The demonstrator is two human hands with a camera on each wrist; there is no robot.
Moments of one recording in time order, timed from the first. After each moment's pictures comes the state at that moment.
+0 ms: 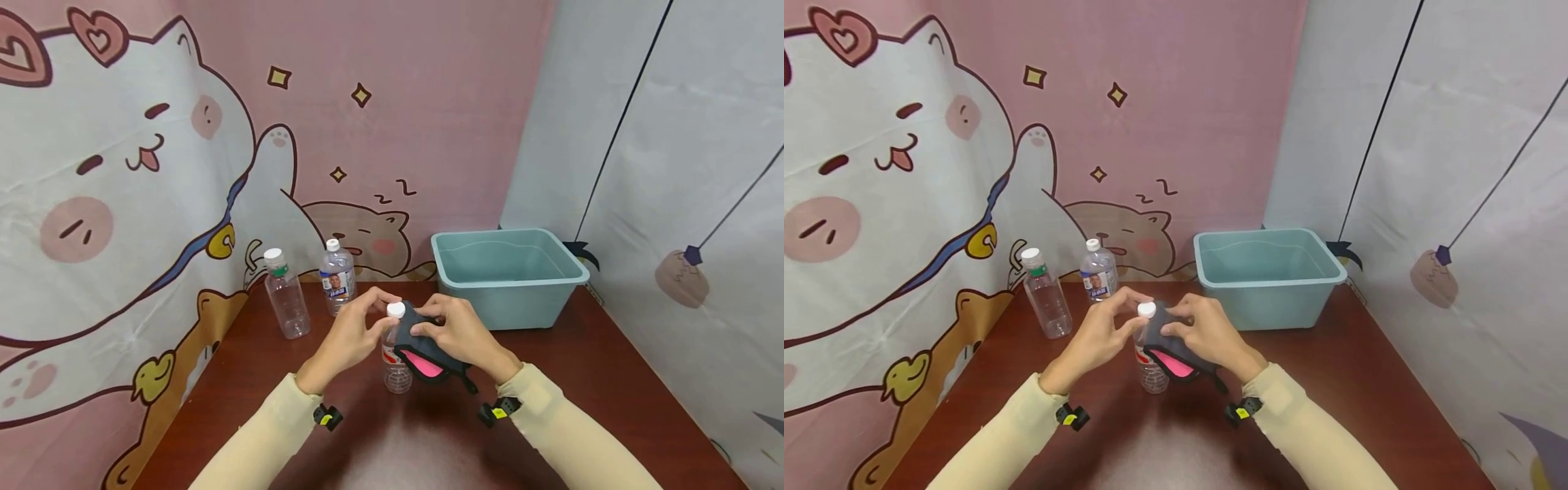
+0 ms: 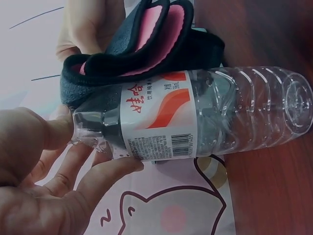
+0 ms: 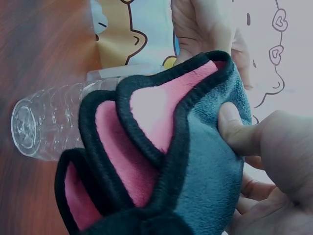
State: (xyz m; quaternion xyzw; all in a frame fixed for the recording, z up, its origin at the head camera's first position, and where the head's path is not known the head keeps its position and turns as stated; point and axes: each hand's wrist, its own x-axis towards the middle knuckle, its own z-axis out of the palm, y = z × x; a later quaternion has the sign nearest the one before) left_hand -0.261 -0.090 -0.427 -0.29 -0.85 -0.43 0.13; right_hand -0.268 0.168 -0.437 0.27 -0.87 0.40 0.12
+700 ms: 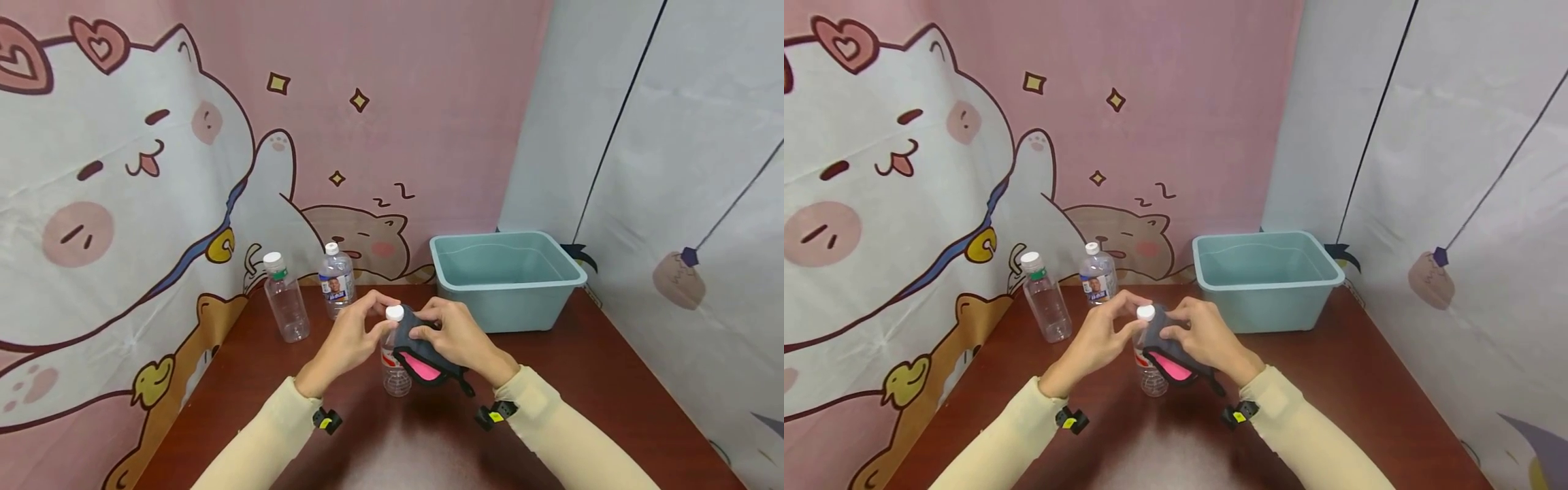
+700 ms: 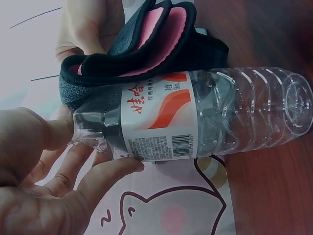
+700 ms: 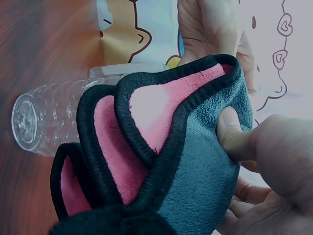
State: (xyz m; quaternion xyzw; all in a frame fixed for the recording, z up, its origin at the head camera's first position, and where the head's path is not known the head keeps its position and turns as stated) left_hand -0.260 -0.090 -0.427 -0.29 -0.85 -0.43 0.13; right_hand -0.262 0.165 -0.434 0.27 -0.88 0.37 0.12
